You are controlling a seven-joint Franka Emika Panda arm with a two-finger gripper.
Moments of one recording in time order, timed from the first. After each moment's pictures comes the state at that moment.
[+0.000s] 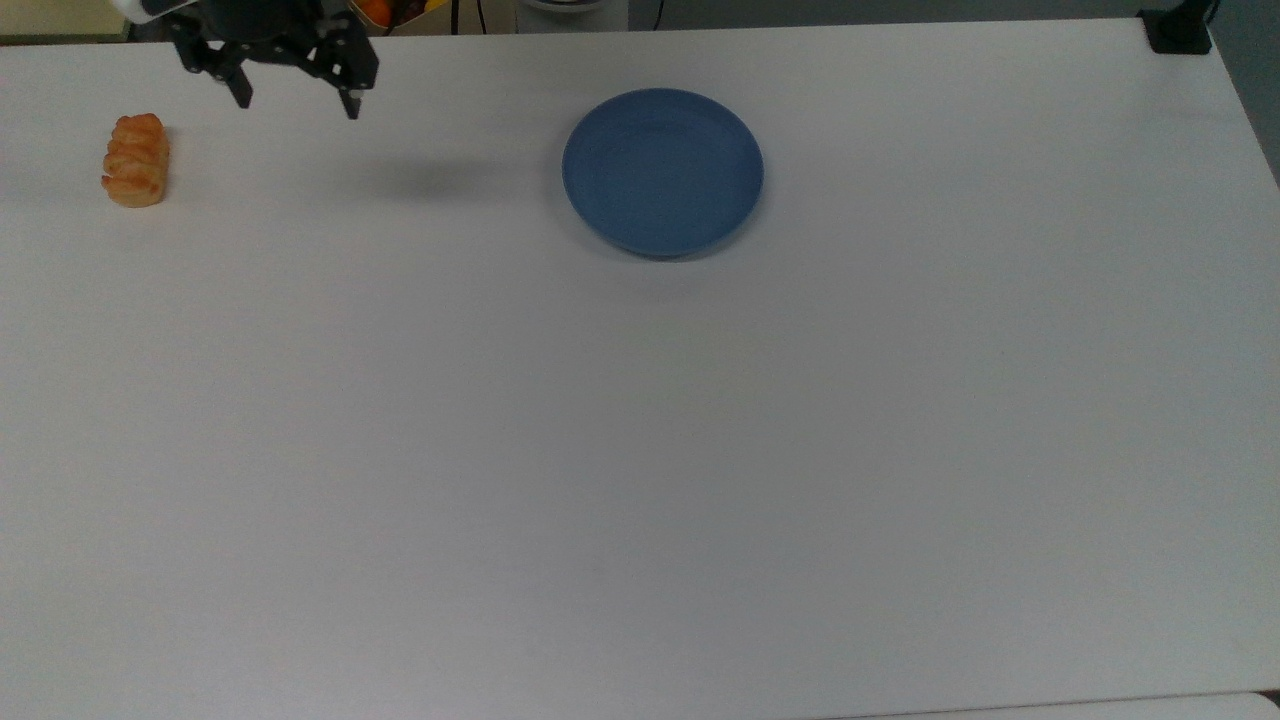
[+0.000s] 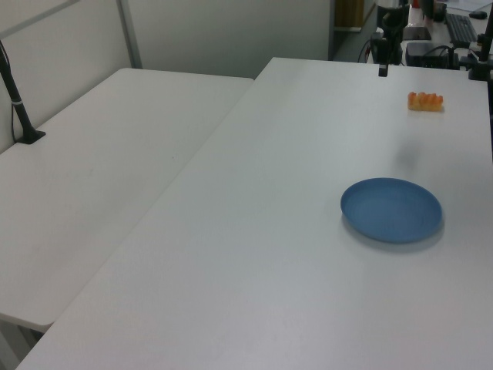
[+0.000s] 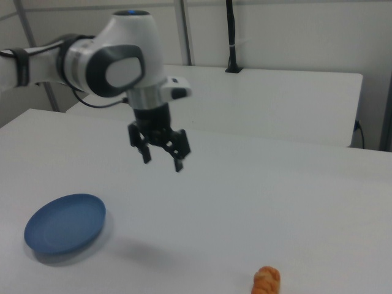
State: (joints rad) arm -0.03 0.09 -0.21 -1.74 -0.03 1.83 -0.21
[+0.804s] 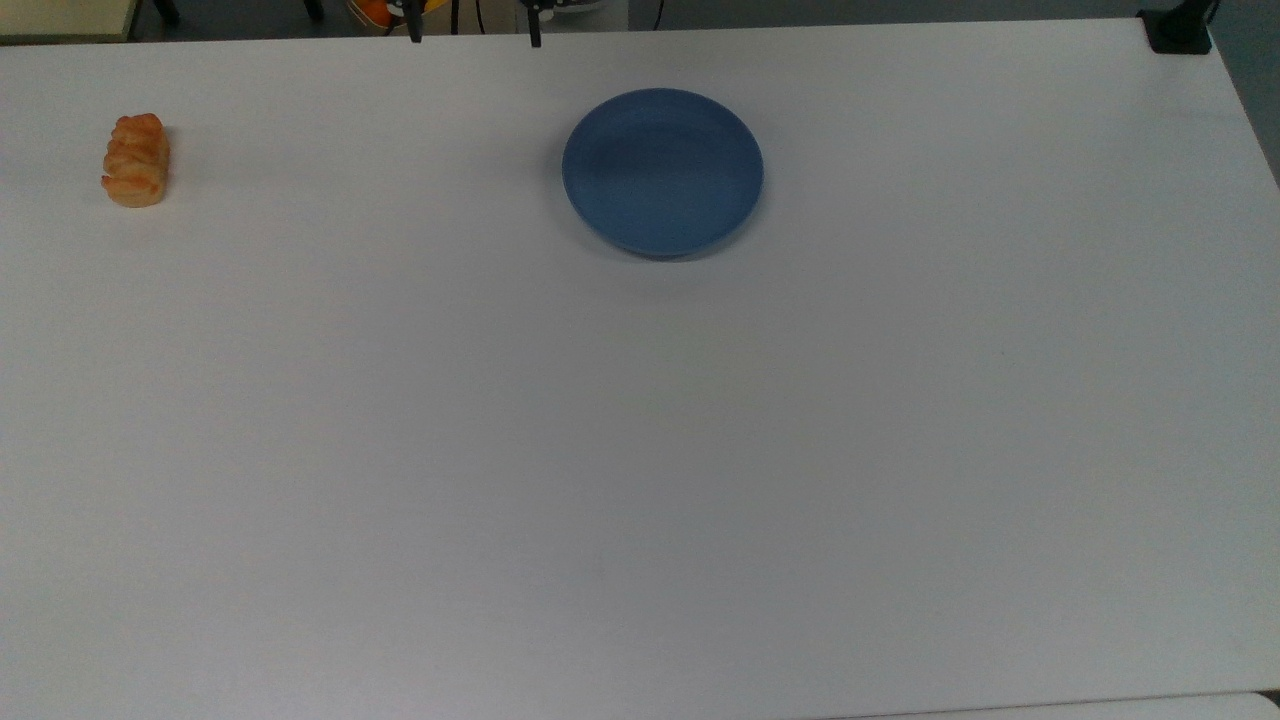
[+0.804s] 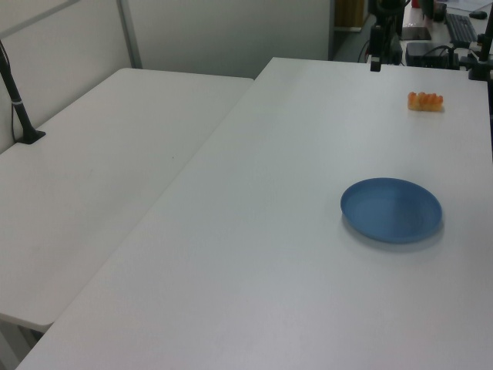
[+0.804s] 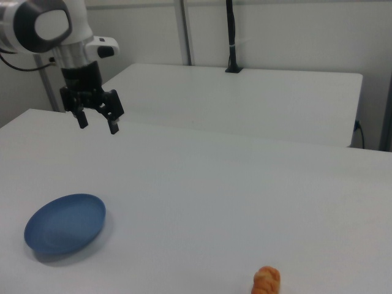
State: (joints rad) arm 0.22 -0.03 -0.19 -1.68 -0.03 1.67 -0.02
